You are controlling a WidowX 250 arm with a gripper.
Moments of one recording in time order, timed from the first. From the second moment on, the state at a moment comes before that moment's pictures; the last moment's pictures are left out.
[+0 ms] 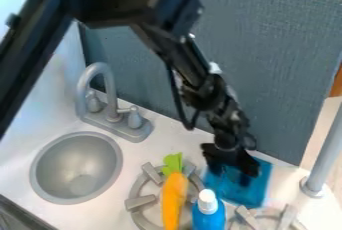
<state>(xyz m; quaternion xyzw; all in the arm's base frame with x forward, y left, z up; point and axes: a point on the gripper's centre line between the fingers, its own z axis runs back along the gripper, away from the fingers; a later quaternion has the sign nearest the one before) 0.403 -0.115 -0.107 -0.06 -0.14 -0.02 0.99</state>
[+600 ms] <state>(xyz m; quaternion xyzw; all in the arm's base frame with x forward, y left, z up) 0.420 -0.042 -0.106 -0.04 -0.16 0.08 0.98</state>
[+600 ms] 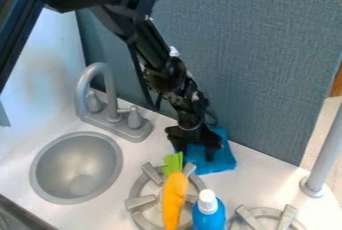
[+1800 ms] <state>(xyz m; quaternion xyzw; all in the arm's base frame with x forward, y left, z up) 0.431 -0.110 -0.109 -0.03 -0.14 -0.02 0.99</state>
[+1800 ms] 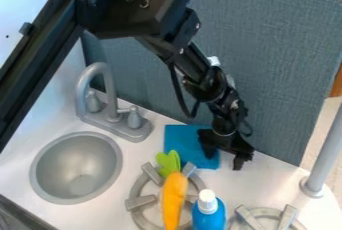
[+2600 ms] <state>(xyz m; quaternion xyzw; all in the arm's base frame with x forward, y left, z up) 0.409 -0.172 -0.100 -0.11 -0.13 -0.05 0.98</state>
